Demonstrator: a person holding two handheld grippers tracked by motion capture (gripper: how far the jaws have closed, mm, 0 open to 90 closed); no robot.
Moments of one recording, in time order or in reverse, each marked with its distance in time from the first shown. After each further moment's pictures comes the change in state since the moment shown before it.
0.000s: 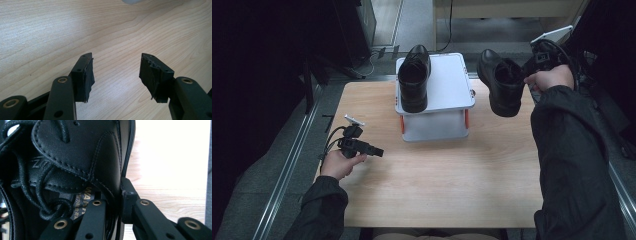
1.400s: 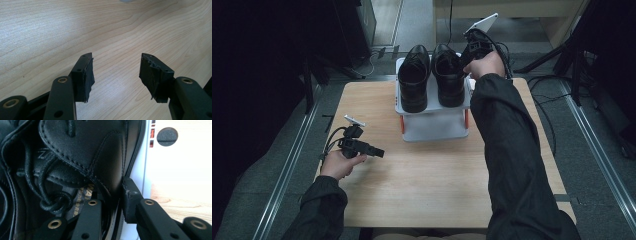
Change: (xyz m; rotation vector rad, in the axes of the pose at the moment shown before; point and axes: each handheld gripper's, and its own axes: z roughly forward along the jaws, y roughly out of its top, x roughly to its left) left arm 0.002 0.000 0.002 0.009 -0.035 0.011; right arm 0.147 0.021 0.062 0.043 -0.002 -0.144
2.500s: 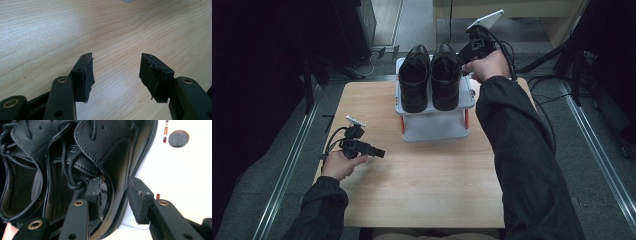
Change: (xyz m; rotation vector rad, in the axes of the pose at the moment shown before) left arm -0.001 -0.001 0.002 -0.004 0.021 0.005; right arm 0.006 -0.015 -0.026 -0.049 0.077 -0.025
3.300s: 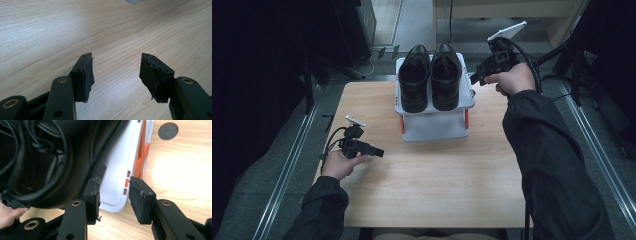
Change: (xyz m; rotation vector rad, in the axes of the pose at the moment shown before) left arm 0.003 0.001 0.001 -0.006 0.021 -0.005; right arm -0.053 -0.032 -0.012 0.001 0.047 -0.062
